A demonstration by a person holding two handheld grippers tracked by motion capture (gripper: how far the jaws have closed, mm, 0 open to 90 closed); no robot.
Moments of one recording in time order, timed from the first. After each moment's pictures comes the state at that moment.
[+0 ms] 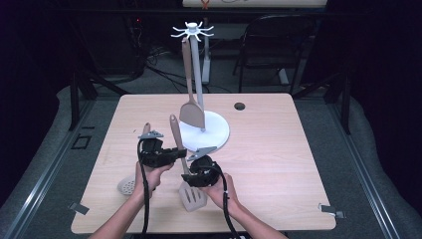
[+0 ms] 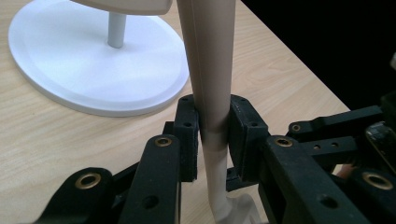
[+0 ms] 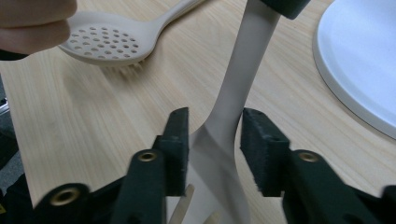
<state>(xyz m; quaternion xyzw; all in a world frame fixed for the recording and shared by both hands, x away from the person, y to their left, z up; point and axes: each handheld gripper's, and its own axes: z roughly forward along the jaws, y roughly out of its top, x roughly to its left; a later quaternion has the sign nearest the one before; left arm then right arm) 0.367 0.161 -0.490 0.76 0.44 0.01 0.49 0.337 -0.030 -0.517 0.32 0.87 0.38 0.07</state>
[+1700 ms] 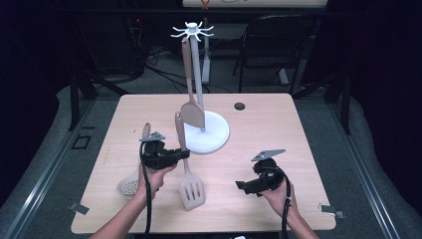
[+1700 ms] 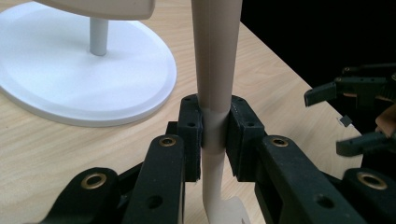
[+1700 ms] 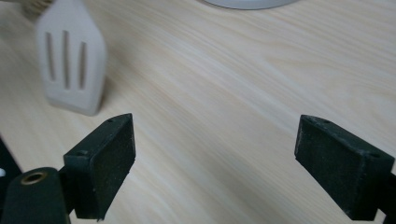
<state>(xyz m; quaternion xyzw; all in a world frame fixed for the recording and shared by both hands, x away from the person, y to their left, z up) 0.366 0.156 -0.497 0.75 0.41 0.01 0.51 0.316 -0.195 -0.508 0.42 0.84 0.34 0.07</state>
